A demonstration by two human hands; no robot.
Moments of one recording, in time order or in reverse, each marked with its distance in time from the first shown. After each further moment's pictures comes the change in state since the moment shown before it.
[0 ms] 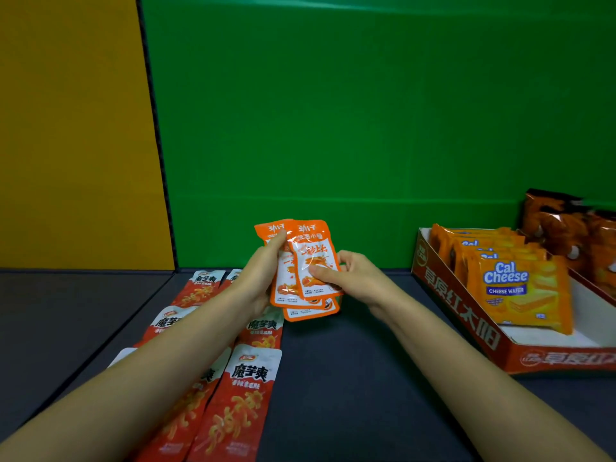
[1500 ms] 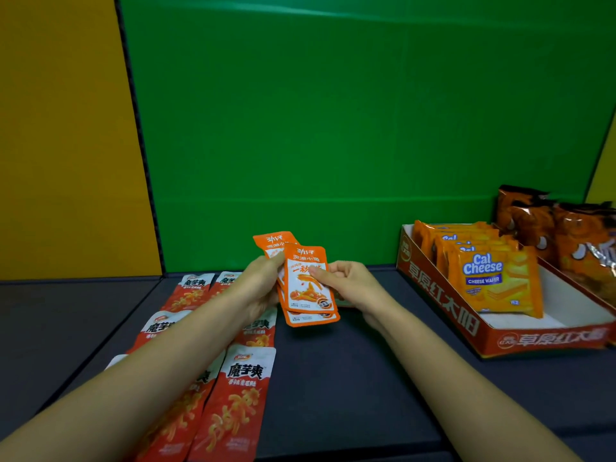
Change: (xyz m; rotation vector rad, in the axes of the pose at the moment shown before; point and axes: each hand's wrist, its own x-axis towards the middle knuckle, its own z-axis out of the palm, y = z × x) left_hand 0.000 -0.007 0.006 0.054 -0.009 -0.071; right_hand -0.011 0.016 0.001 0.107 0.097 0.024
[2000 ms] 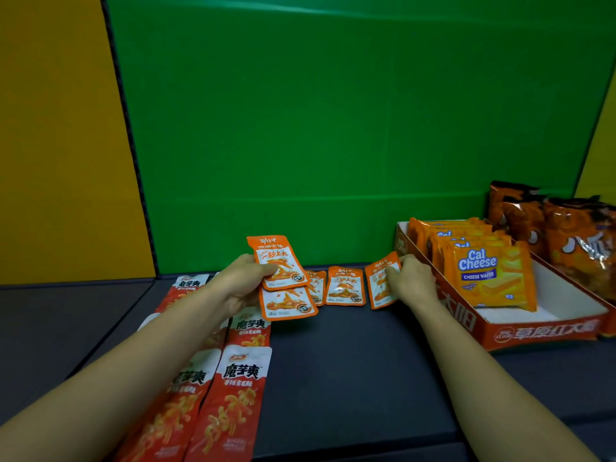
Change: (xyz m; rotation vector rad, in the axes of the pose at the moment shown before) left_hand 0.003 0.006 -0.020 0.279 0.007 -0.014; right_hand 0.007 0.022 -0.076 -0.686 0.615 0.199
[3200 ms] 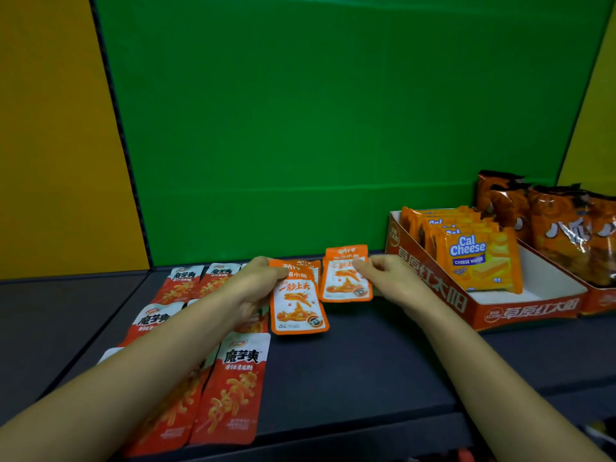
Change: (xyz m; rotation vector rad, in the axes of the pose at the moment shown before) left_hand -0.010 -0.013 0.020 0.058 -0.058 -0.047; right_hand -0.043 -0.005 -0.006 0.262 -0.300 -0.276
